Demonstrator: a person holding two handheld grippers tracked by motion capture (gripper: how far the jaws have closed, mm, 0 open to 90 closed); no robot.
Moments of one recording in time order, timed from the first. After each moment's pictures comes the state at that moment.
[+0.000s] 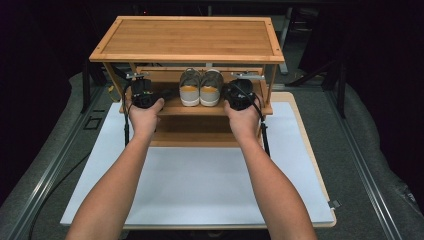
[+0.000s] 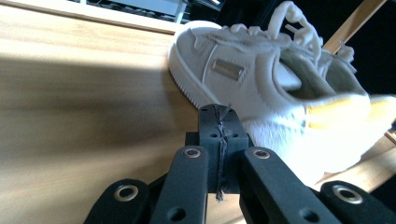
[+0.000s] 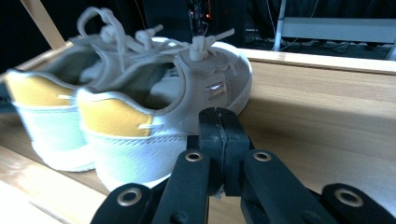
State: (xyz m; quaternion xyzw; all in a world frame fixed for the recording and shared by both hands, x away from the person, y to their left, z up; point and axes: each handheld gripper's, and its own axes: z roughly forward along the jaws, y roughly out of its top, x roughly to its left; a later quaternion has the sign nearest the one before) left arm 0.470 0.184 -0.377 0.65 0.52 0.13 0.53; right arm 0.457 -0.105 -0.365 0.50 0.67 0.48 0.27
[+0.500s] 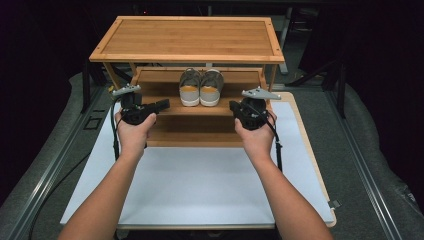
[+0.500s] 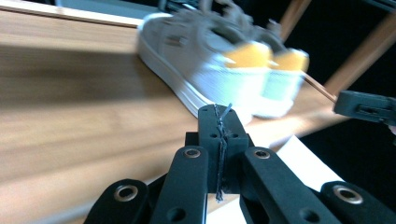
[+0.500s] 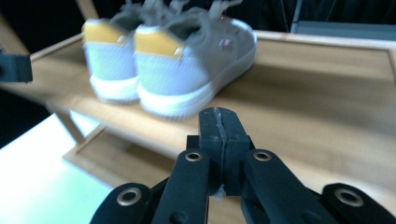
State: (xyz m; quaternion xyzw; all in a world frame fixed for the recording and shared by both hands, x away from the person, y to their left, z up) left arm 0.409 0.196 -0.372 0.68 0.46 0.13 0.56; right arm 0.394 -0.132 -0.371 0.46 0.69 0.49 0.26
